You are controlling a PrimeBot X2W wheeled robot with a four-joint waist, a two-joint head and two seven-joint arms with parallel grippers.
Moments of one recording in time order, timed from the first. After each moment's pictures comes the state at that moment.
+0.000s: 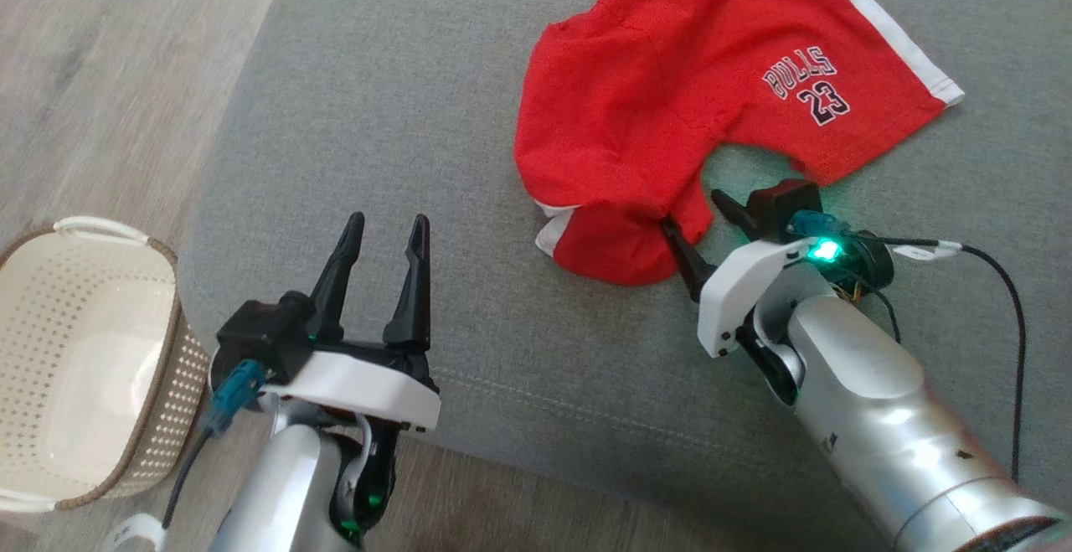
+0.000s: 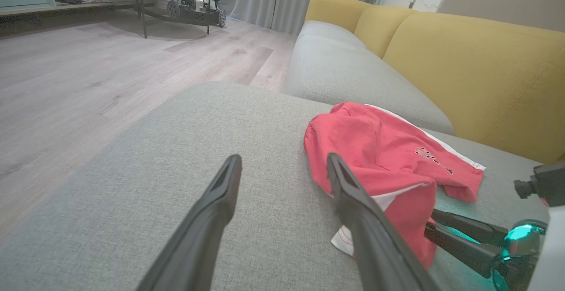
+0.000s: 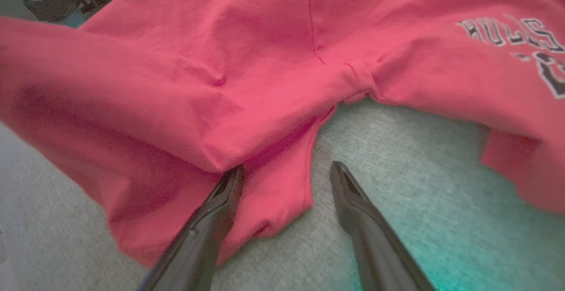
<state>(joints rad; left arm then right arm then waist) -0.18 0.04 -0.32 0.16 -0.34 0.04 -0.26 -0.69 -0.07 0.47 0.99 0.36 0.13 -0.20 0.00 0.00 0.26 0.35</state>
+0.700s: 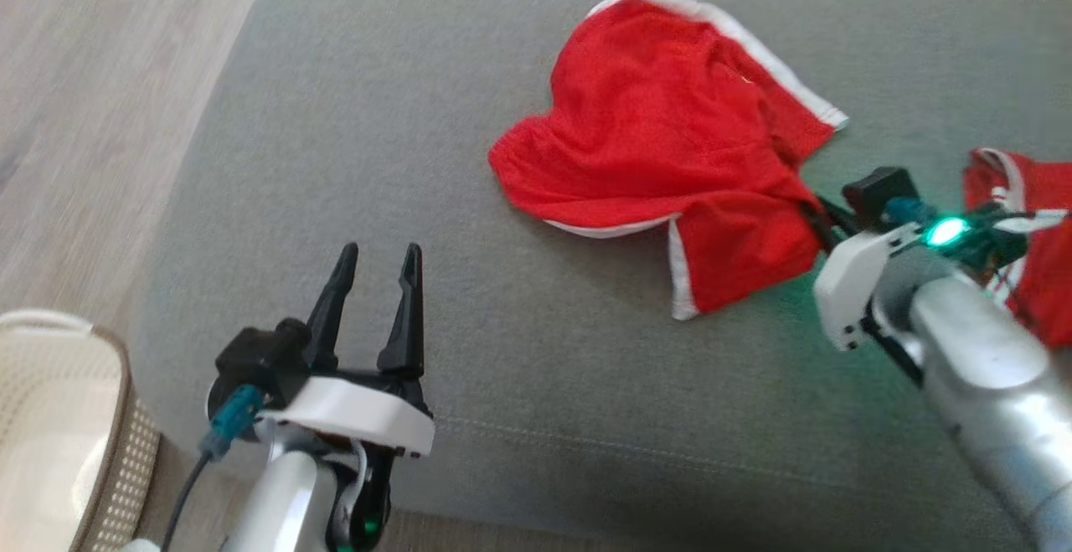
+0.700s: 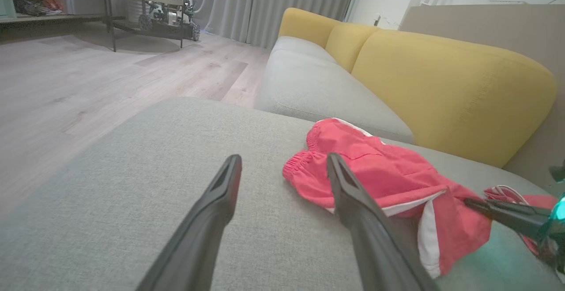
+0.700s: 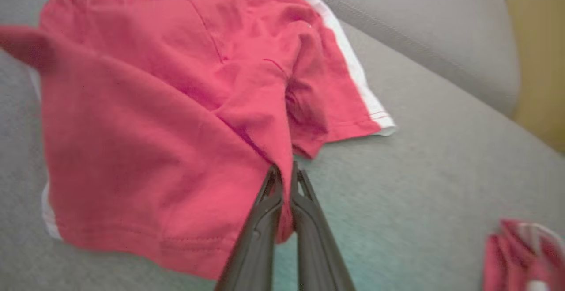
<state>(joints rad) -0.13 0.04 -0.31 0.17 -0.34 0.04 -0.26 -0.72 -0.32 0.59 0.96 0.30 0.13 -0.13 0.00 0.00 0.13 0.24</state>
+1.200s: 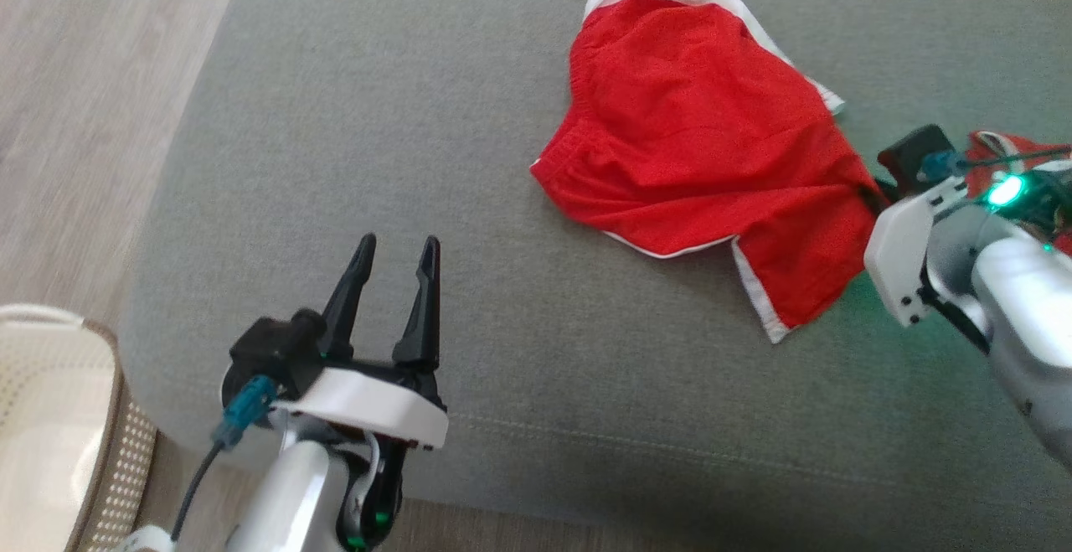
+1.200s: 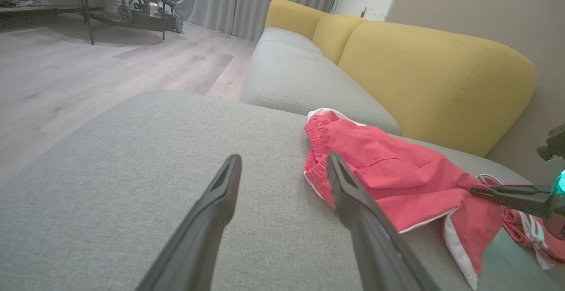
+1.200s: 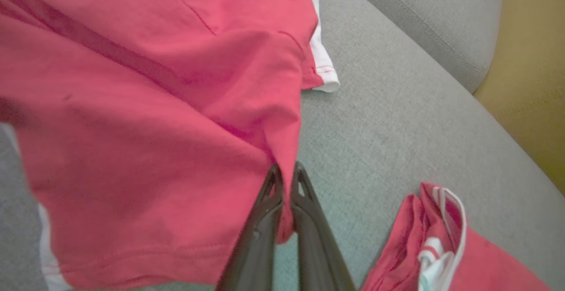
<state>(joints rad) -0.15 0.04 -0.34 0.16 -0.35 0.04 -0.26 -0.74 -0.49 0.68 0.76 0.34 0.13 0.15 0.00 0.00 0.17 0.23</state>
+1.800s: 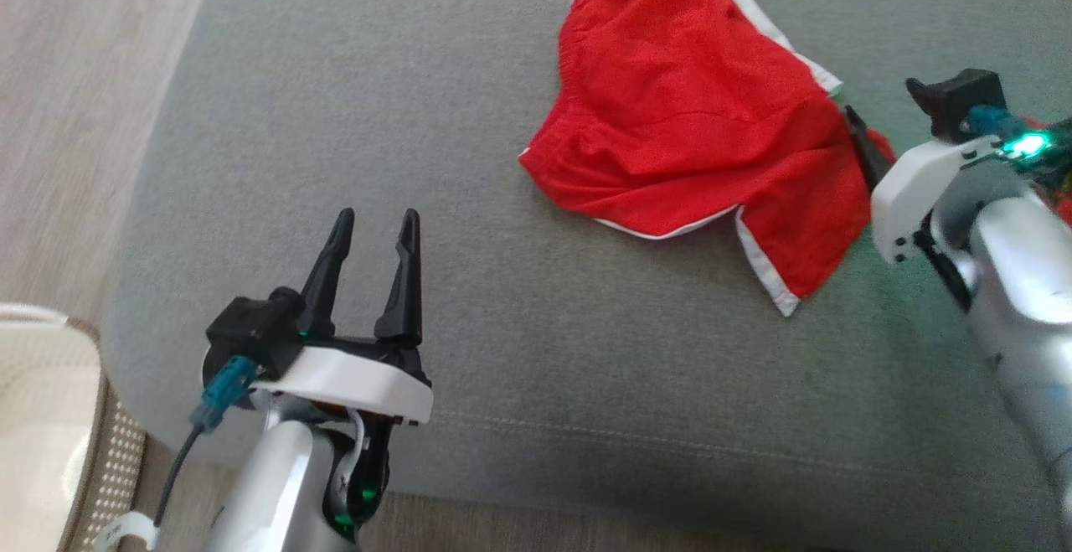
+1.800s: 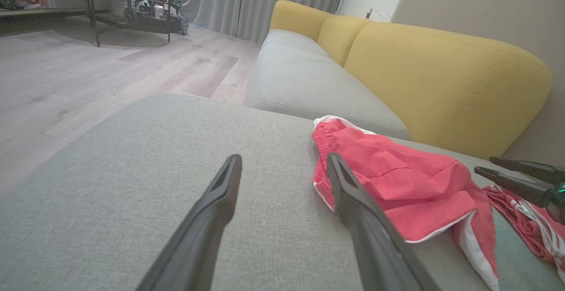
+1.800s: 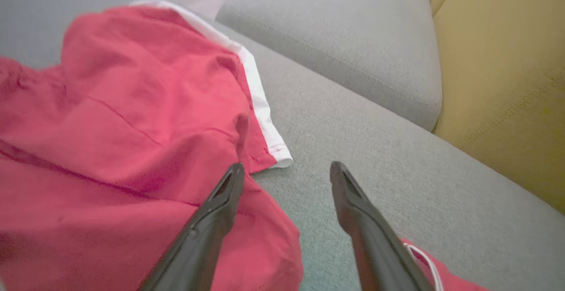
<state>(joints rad) -0.18 0.04 -0.31 0.17 -0.34 0.04 -0.26 -0.82 -0.36 0.43 0.94 0.21 0.13 -0.11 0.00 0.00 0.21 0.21</state>
